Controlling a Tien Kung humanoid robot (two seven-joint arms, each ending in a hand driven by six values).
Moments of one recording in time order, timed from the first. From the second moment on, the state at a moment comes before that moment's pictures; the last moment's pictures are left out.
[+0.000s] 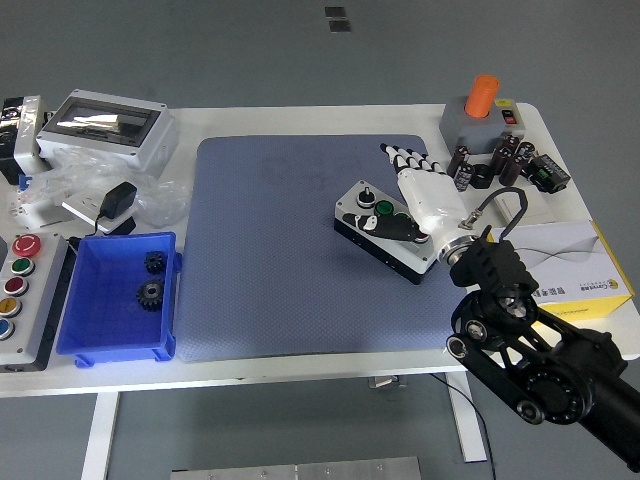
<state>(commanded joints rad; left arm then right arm) -0.02 0.11 -1.96 -0.18 1.99 -0.03 0.26 0.42 -0.19 0.85 1.34 -2.16 -0.21 -0.40</state>
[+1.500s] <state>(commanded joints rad) -0.03 0.11 -1.97 -0.18 2.02 -0.04 0.24 0.51 -0.15 0.63 1.09 -2.21 -0.31 -0.56</state>
